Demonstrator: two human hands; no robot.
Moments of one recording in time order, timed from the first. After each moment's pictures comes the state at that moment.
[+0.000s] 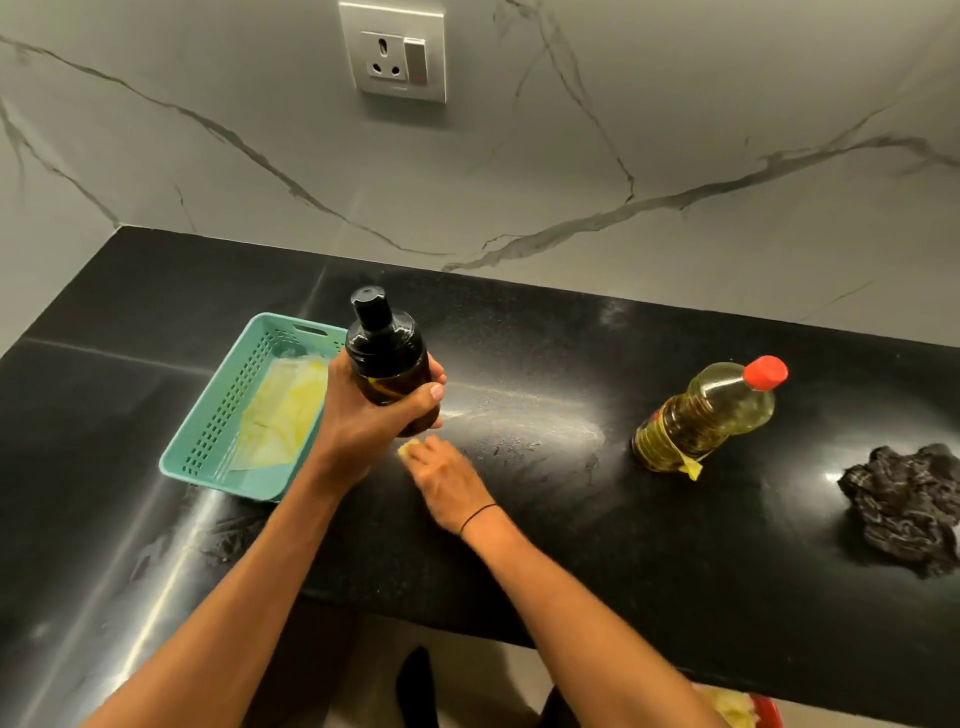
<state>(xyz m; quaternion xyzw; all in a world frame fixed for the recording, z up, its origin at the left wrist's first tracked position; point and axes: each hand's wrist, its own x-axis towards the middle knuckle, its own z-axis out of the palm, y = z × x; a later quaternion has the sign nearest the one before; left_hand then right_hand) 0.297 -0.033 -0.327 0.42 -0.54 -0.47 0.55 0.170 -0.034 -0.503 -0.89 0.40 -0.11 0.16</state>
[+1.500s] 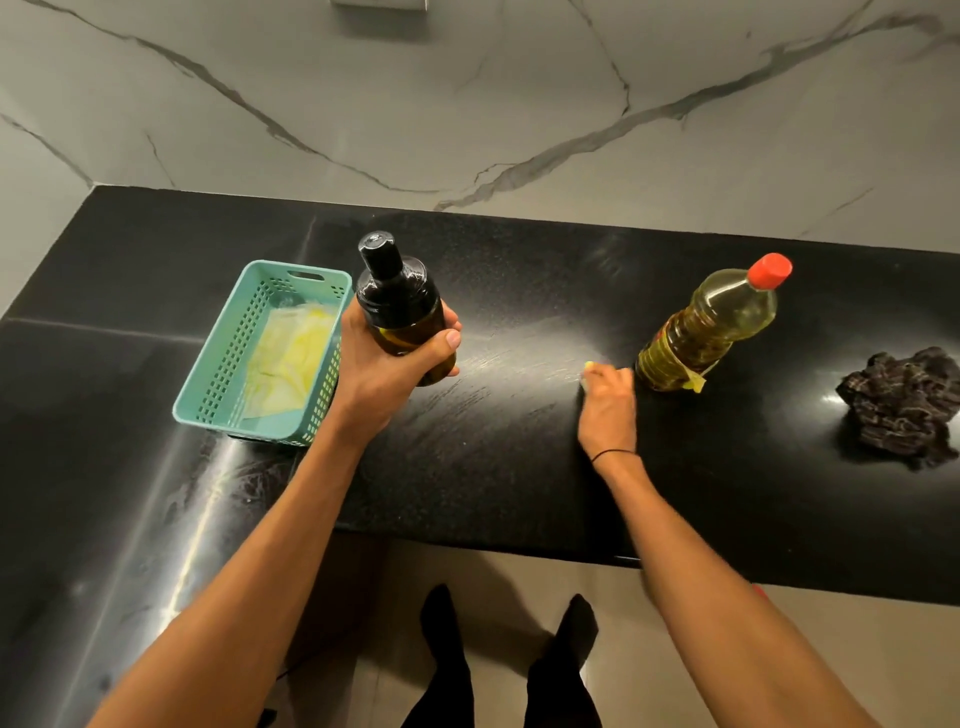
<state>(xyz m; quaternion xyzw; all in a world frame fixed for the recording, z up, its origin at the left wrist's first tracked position) 0.297 -0.013 -0.351 0.39 -0.57 -0.47 0.54 0.017 -0.011 -0.496 -0.66 0.72 -0.19 0.09</state>
